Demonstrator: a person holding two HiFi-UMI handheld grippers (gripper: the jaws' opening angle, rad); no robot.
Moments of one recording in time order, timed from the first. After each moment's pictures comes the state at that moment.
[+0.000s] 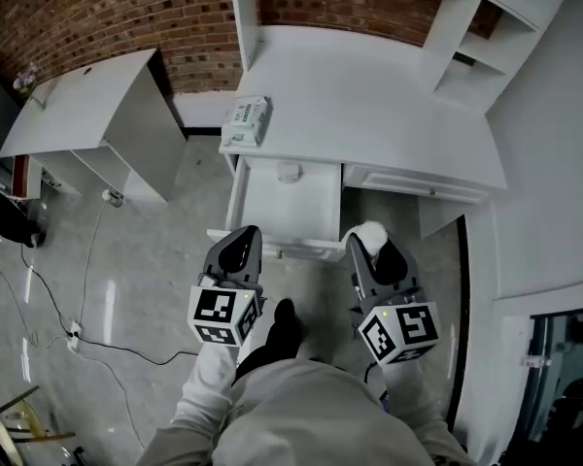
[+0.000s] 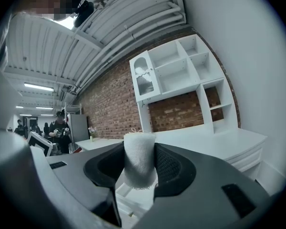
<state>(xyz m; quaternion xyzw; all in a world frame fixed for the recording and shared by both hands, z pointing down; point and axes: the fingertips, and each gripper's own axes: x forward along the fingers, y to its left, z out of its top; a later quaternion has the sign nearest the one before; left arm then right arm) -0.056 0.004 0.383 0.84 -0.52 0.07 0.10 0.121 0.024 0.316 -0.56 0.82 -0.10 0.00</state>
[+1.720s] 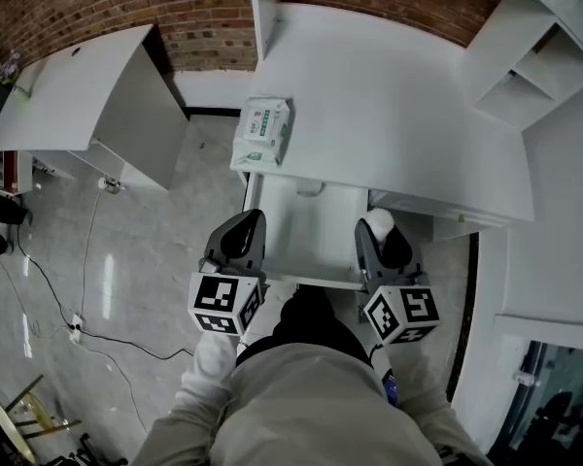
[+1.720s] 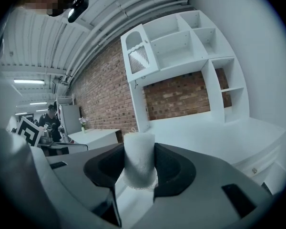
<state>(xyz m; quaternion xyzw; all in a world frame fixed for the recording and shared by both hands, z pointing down) -0.103 -0.157 0.414 0.84 -0.52 0.08 0.13 0.085 -0.152 0.384 -0.56 0.81 -0.15 -0.05</state>
